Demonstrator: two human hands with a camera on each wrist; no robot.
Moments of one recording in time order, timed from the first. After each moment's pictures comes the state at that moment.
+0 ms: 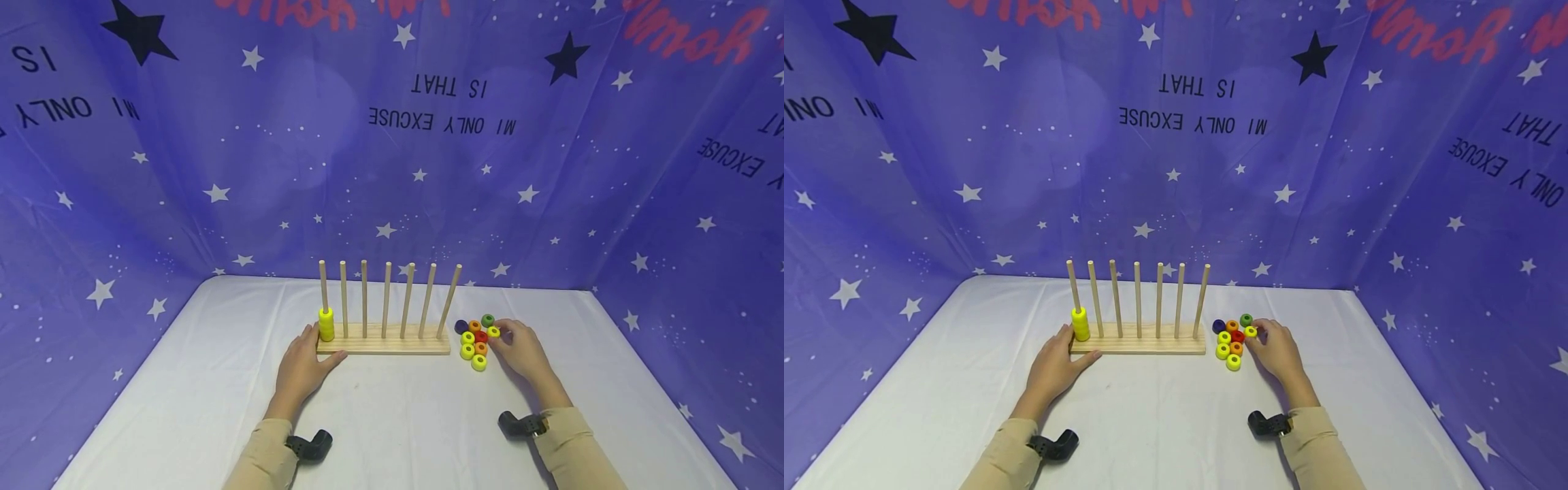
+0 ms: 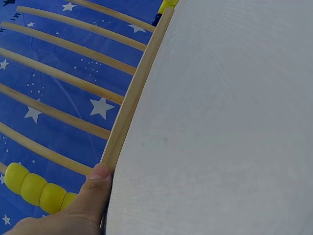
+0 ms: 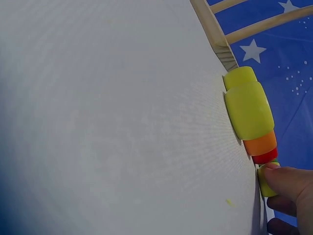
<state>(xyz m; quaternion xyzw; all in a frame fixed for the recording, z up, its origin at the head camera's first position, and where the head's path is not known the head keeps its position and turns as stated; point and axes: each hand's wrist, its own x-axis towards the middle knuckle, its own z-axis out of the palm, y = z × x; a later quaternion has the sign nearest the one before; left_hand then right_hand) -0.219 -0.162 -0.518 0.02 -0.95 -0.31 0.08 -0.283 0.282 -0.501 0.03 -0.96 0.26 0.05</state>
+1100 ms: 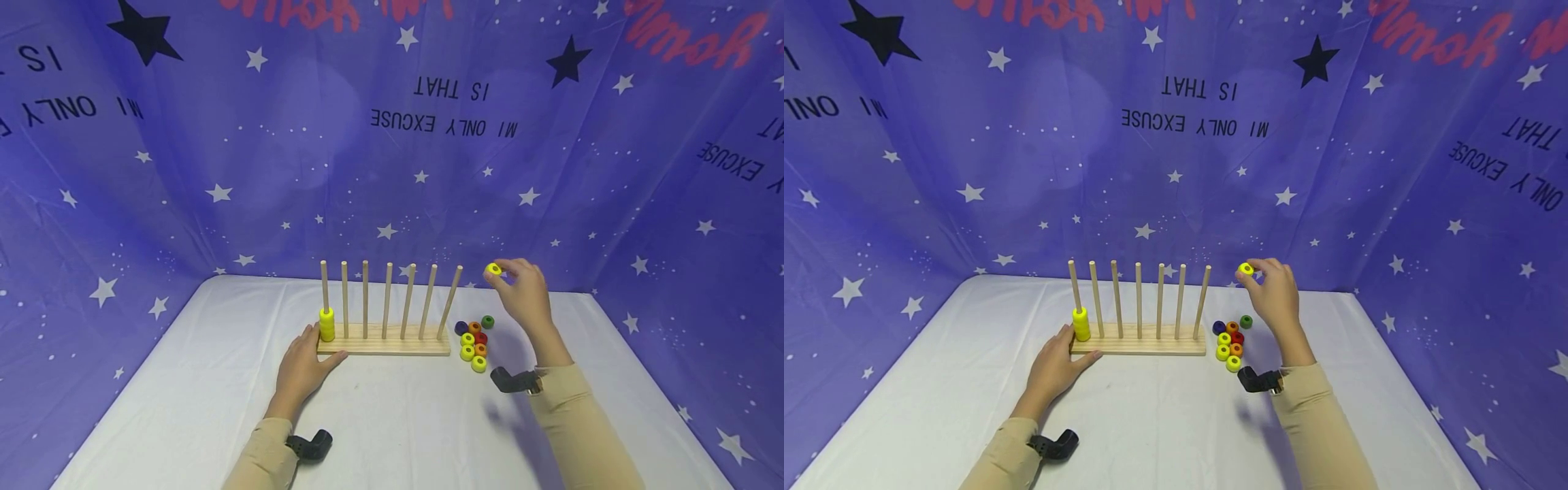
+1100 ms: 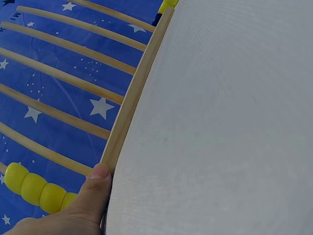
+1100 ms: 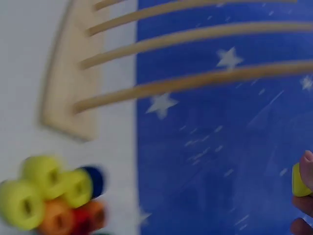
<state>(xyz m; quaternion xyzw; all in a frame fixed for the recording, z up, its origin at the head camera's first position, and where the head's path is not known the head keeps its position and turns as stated) -0.218 -0.163 -0.519 0.02 -0.95 -0.31 0.07 -0.293 0.233 -0.371 0.06 -0.93 0.29 0.24</state>
